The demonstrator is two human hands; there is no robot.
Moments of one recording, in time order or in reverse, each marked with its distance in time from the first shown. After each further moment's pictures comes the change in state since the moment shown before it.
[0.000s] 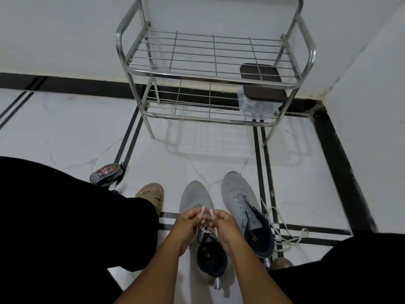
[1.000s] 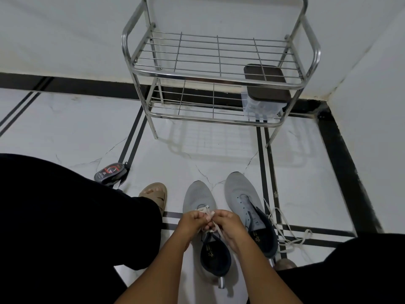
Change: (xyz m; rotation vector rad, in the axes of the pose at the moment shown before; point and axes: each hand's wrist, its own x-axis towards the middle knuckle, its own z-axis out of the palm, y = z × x) left_hand 0.013 -0.006 -0.009 0.406 0.057 -0.020; right_hand 0.001 -0.008 -0.006 0.020 -0.081 0.034
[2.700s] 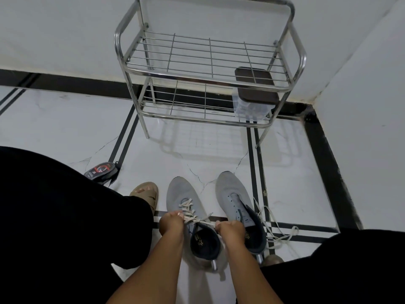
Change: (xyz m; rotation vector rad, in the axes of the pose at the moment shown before) left_hand 0.035 -0.027 -0.007 -0.208 0.560 -0.163; right_hand -0.006 0.011 -0.016 -0.431 0.562 0.086
